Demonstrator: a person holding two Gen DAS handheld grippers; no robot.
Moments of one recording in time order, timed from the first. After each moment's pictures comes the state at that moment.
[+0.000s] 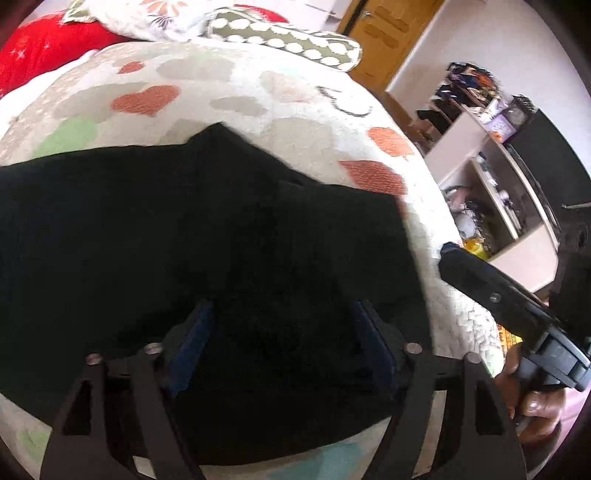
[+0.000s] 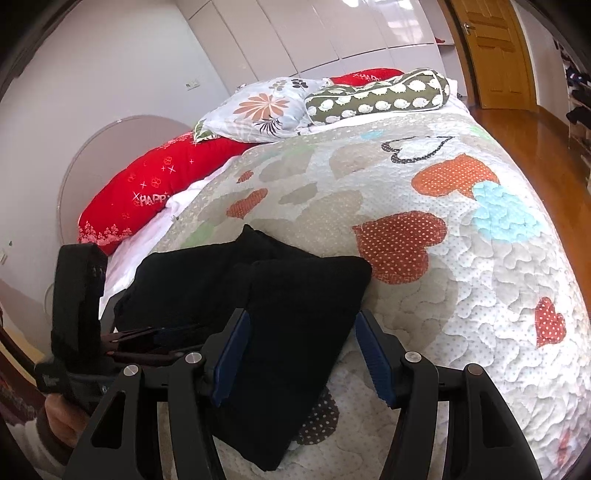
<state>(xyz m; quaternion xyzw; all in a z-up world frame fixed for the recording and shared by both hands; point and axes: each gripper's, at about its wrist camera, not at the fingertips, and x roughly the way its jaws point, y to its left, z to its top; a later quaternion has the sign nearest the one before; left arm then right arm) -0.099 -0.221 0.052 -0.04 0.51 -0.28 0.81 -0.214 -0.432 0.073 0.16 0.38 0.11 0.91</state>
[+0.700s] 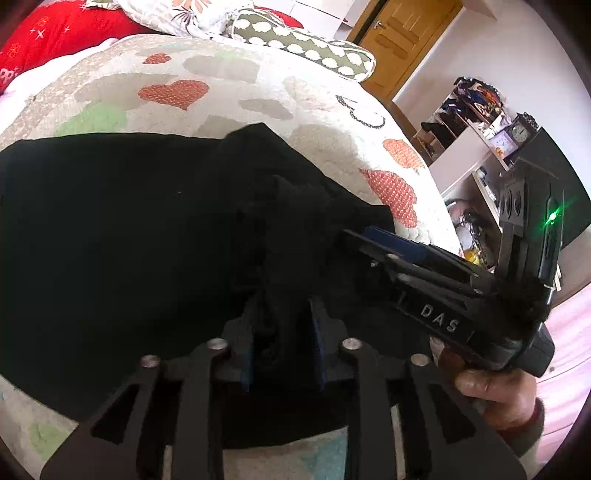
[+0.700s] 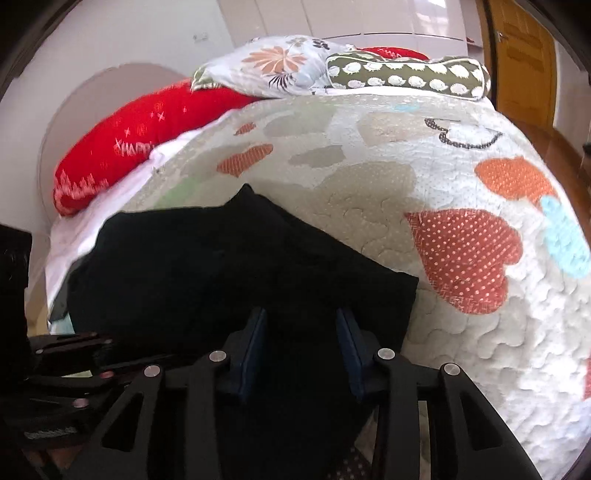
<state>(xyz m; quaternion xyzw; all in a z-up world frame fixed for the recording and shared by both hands) -0.099 -0.184 0.053 -0.06 0.51 -0.25 0.82 -0.148 -0.372 0.037 0.08 0.43 0.10 0.89</state>
